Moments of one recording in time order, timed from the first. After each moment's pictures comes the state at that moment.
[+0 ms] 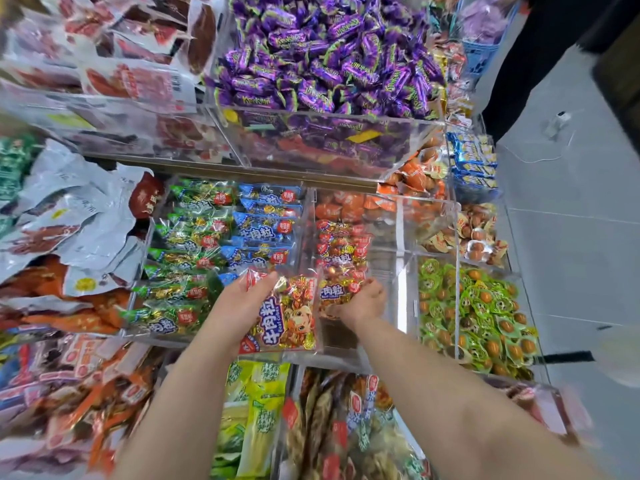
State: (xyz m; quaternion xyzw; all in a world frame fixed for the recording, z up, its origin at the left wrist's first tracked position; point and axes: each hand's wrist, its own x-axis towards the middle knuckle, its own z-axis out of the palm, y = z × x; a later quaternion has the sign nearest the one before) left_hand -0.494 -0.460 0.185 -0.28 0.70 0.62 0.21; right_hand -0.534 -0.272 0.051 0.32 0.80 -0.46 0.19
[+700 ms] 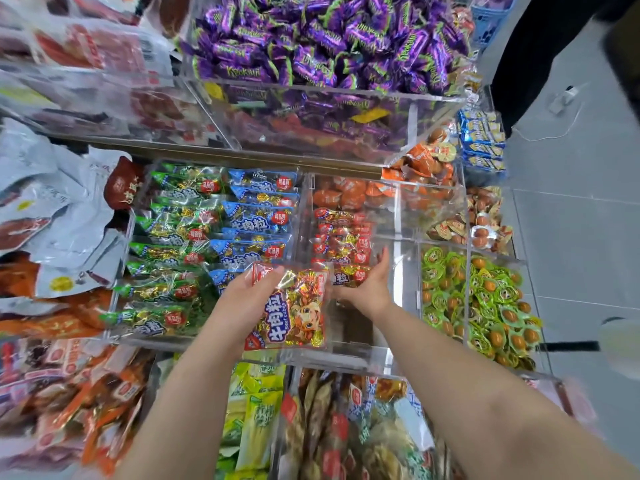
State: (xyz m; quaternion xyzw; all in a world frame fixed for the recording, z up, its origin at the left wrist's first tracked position) left_hand -0.505 -0.451 0.170 -0.28 0.69 0.63 0.24; right_hand -0.548 -0.246 0.042 0.23 0.77 -0.57 0.17
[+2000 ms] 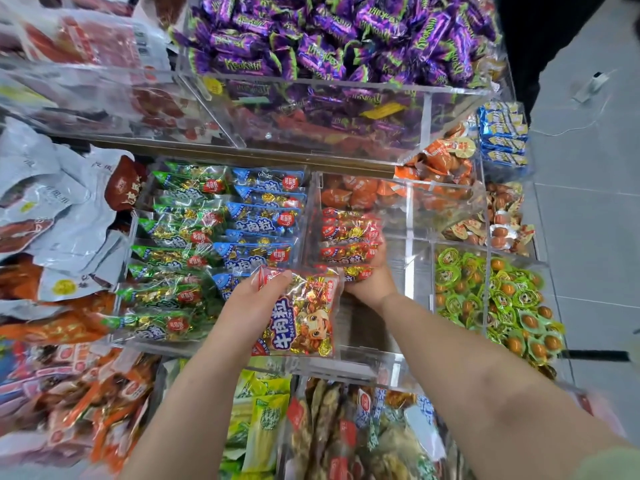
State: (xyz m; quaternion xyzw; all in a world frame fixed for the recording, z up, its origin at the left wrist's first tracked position) left_hand -0.508 -0.444 0.177 -0.30 0.69 0.61 0.23; right_hand -0.574 -0.250 0.037 0.05 0.80 -0.59 0.13
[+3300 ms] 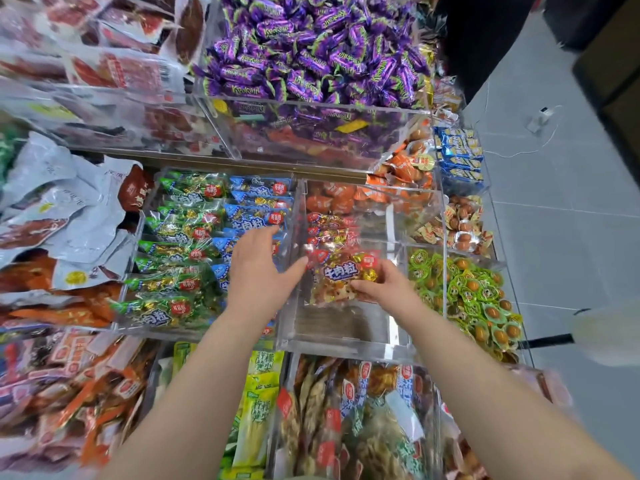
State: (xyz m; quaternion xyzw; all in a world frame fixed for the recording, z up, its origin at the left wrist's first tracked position) left_hand -0.516 -0.425 0.180 -0.05 0.94 0.32 -0.03; right_hand -0.516 -0.206 0.120 0.16 0.75 -0.61 0.20
